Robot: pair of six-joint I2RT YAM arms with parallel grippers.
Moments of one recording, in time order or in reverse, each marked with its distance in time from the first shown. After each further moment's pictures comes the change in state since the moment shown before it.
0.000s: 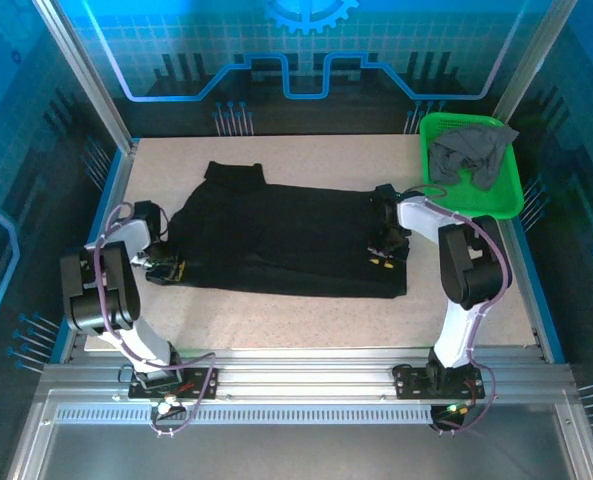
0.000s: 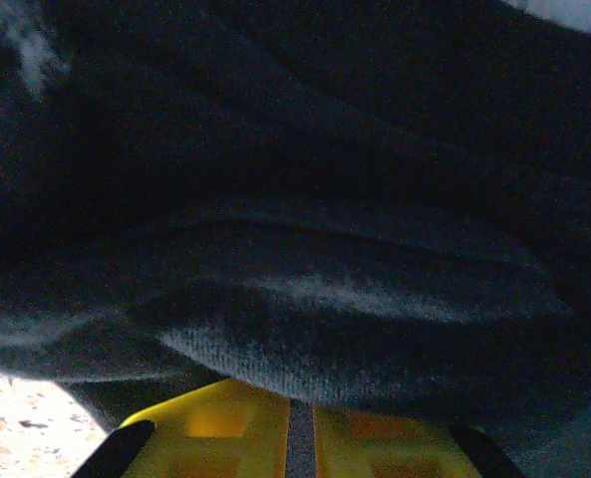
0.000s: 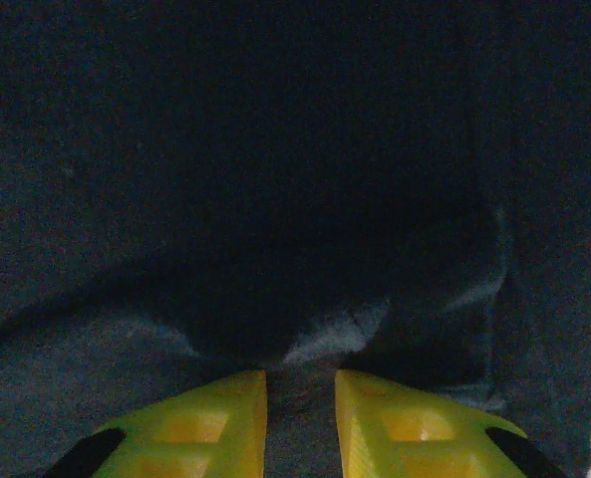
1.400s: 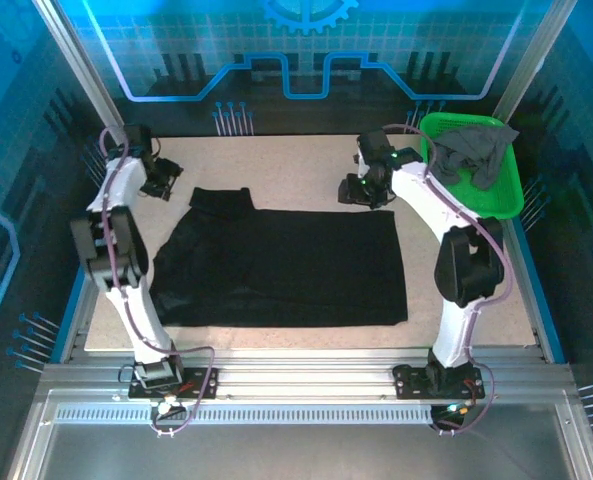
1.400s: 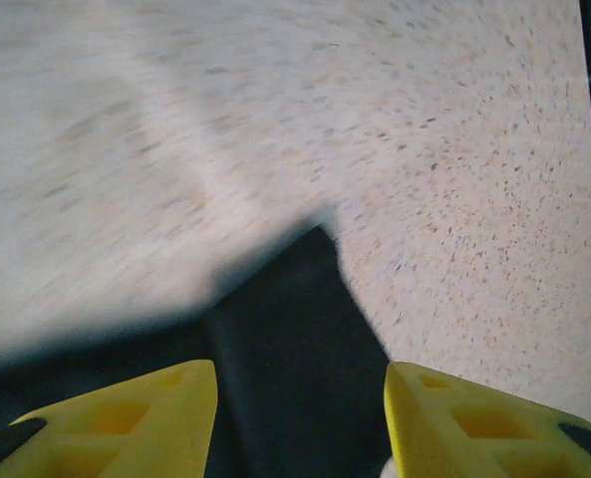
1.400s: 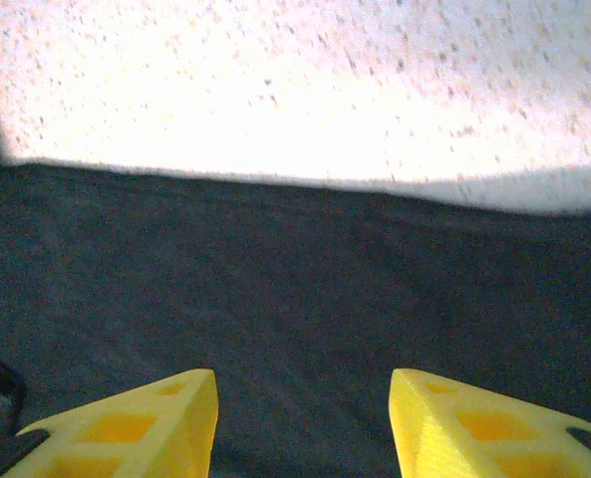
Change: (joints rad) left arm -0.048 0.446 0.858 -0.009 0.058 0.243; right arm 0.060 0.048 0.487 0.006 -0.135 -0.269
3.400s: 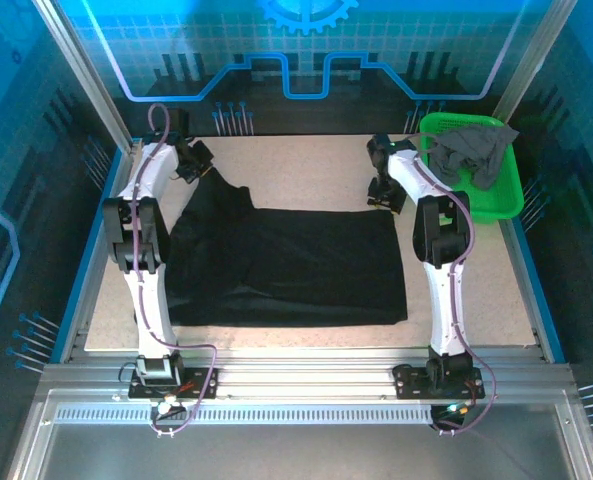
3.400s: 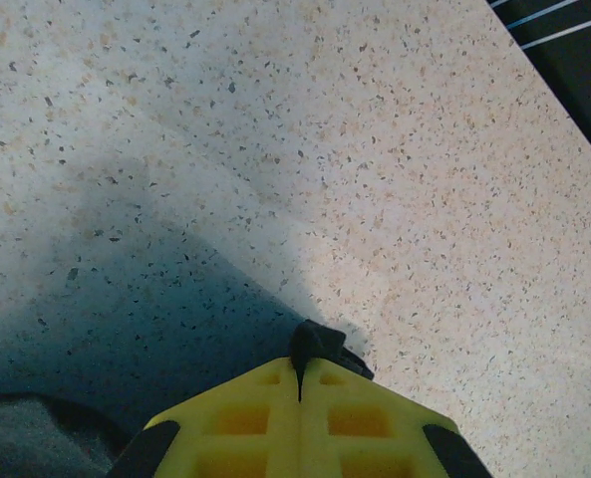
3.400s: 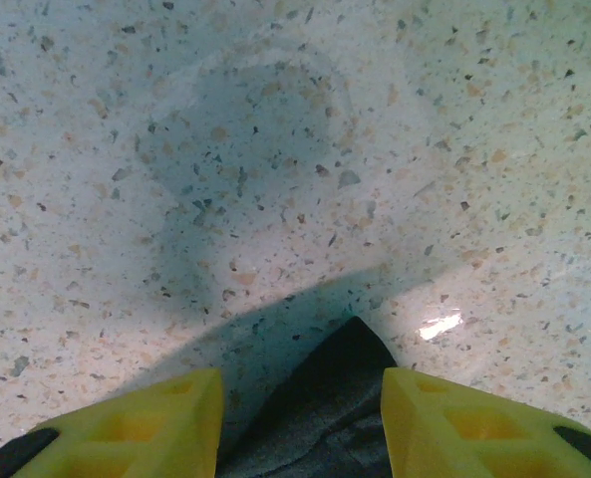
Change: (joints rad) left arm -0.157 0.110 0.211 -0.045 -0.023 0.202; right arm -0.133 0.438 0.349 -0.266 0.327 0.268
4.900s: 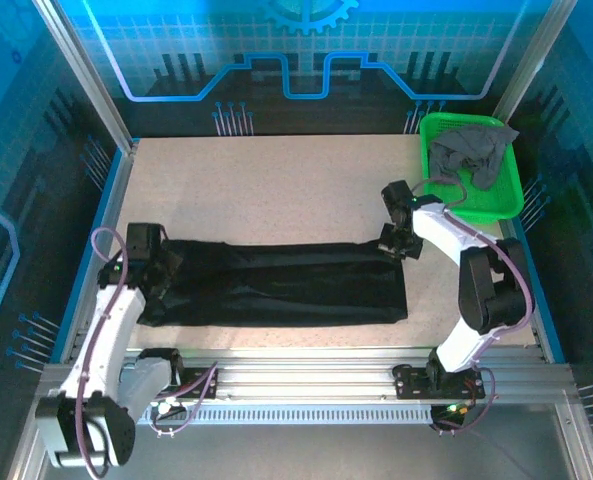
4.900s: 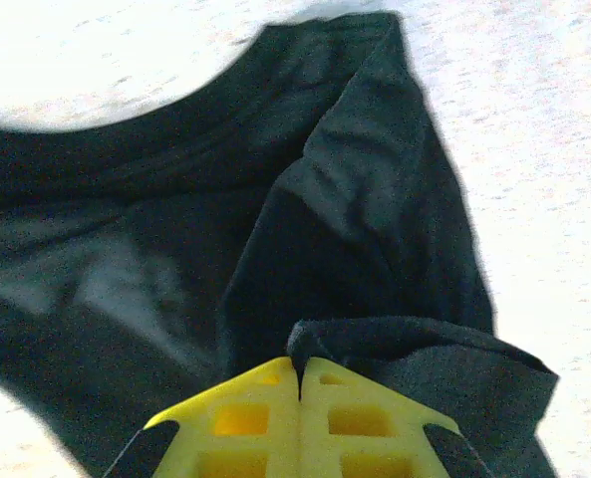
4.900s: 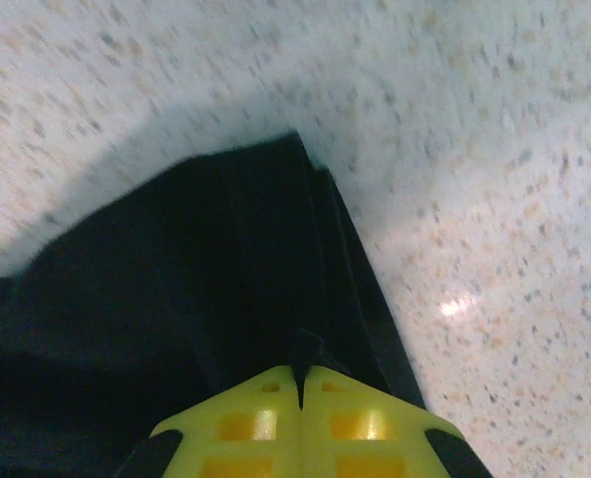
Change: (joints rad) left arm 0.009 -1.331 -1.276 -0.092 -0.266 -0.345; right arm 0.055 -0.713 -0.965 0.326 -0.076 -0.004
